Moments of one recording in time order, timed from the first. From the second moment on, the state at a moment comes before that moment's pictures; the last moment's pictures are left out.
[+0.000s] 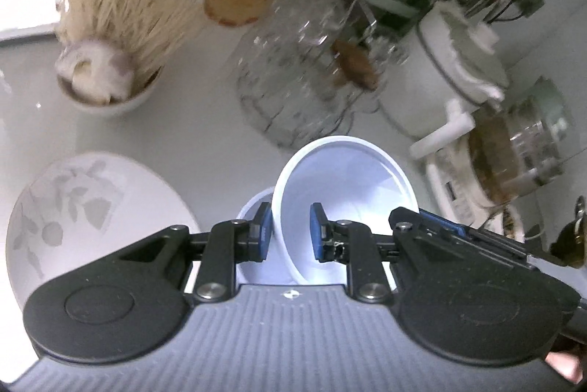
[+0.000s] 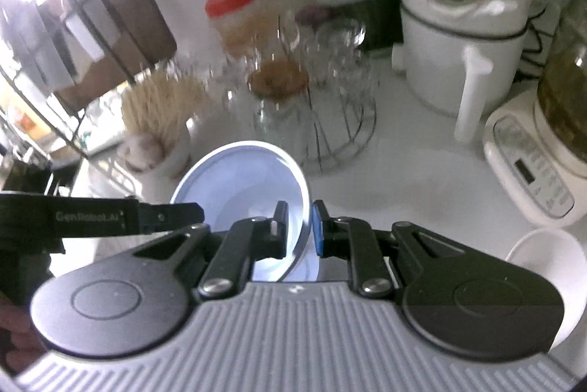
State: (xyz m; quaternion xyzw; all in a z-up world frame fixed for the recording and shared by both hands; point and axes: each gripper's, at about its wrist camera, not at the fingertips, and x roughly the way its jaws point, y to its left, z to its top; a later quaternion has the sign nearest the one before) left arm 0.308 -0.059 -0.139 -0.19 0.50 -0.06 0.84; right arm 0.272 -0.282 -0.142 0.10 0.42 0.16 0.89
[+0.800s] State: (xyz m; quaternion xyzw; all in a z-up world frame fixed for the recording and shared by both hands) left arm 0.304 -0.043 -0.173 -0.22 0.53 -0.04 0.82; right arm 0.279 -0.278 -0.177 0.10 0.44 0.19 0.87
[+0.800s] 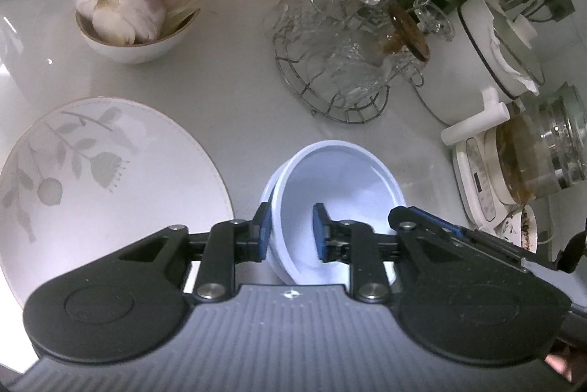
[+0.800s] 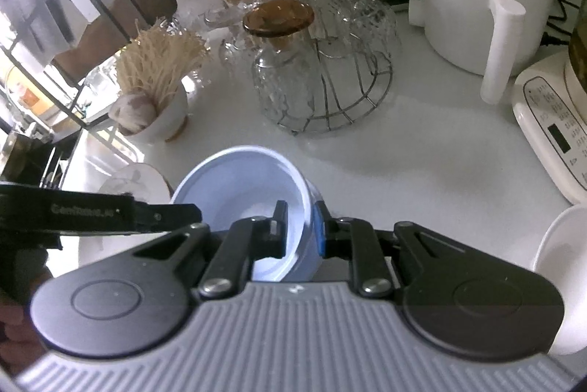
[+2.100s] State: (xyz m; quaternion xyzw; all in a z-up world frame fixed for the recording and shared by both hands) left arm 0.278 -0.110 -0.061 -0.13 0.43 -0.23 0.86; right arm 0.179 -0.330 -0.089 0.17 0.30 0.06 0.94
